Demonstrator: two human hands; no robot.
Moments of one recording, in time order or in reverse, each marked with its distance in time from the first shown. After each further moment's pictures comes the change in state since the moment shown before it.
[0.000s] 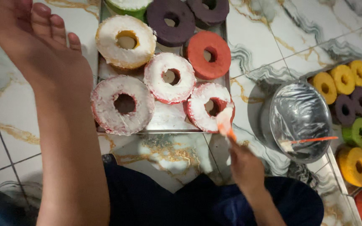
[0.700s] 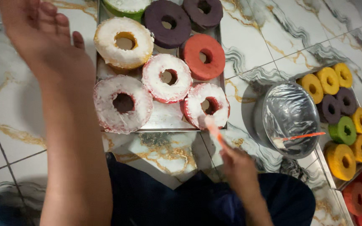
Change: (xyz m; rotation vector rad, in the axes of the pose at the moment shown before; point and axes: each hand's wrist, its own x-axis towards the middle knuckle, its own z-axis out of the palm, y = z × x) left_hand 0.004 -0.003 0.010 -0.028 0.058 -0.051; right_hand -0.025 -0.011 -0.005 0.279 0.070 0.000
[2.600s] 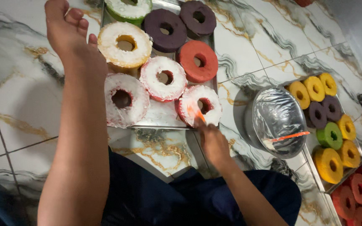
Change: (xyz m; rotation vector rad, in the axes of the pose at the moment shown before) left_hand 0.016 -0.027 0.001 0.001 0.191 -0.087; right_hand 0.059 -0.010 0.043 -0.226 -0.022 -0.282
